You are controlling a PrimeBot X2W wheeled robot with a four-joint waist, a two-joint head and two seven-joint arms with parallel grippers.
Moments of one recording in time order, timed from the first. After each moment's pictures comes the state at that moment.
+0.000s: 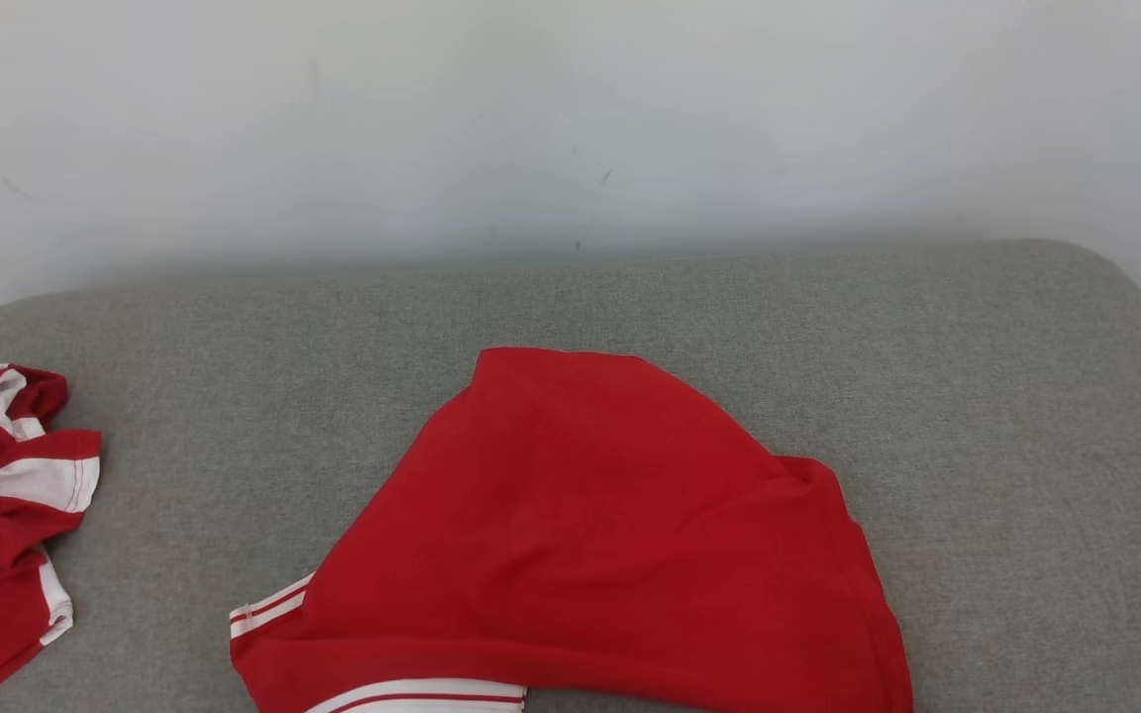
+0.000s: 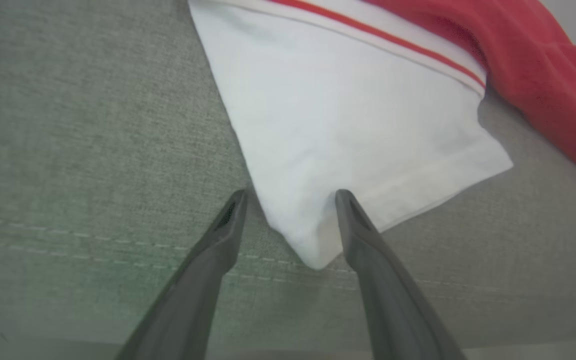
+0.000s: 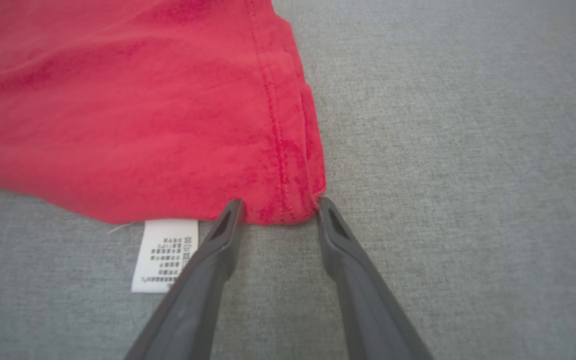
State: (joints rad) left arm 0.14 0.05 -0.22 0.61 -0.48 -0.13 -0.26; right arm 0.07 -0.05 -0.04 0.58 0.09 0.13 -0.26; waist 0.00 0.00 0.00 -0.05
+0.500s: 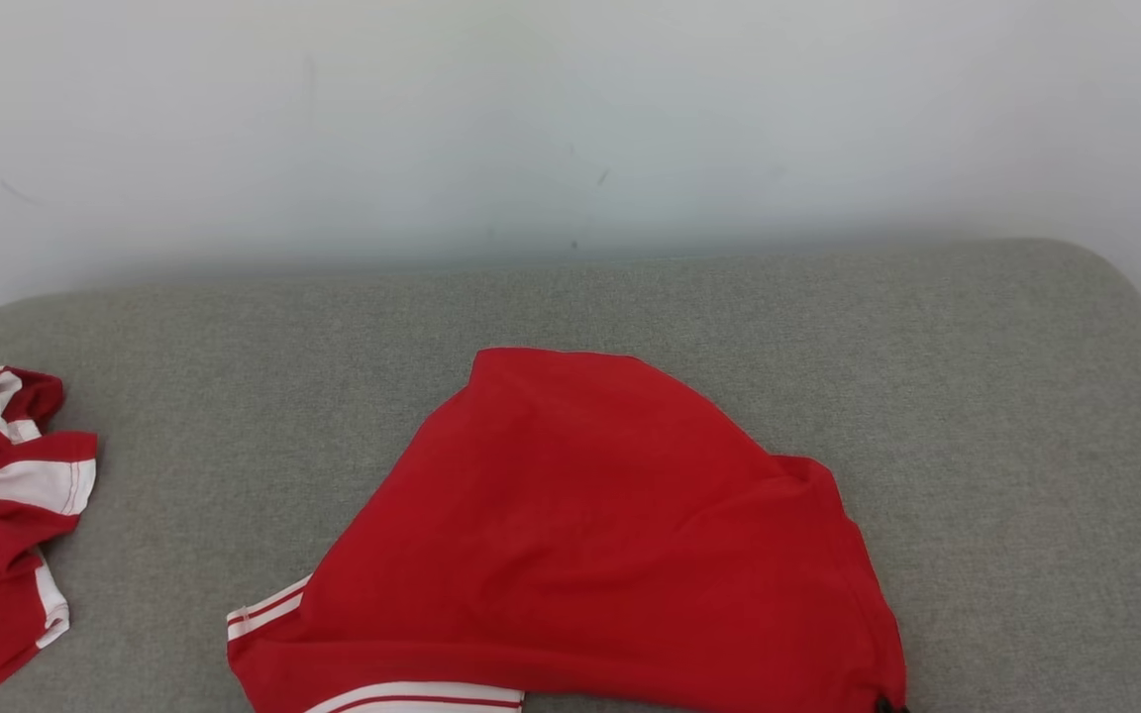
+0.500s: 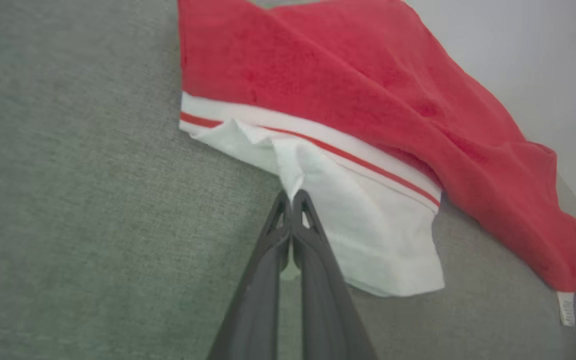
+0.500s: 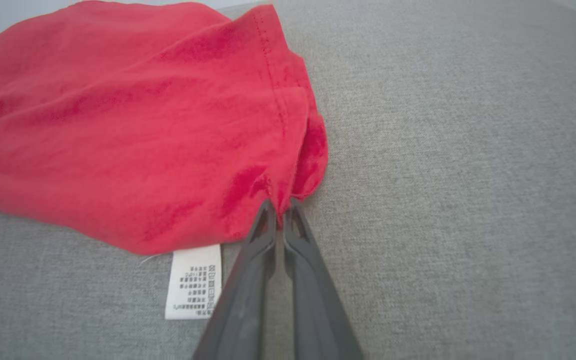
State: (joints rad) left arm 0.13 0.05 -0.17 0.47 -0.56 -0.13 -0.26; right arm 0.06 -0.07 0.02 0.54 0.15 0.13 -0.26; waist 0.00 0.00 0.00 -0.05
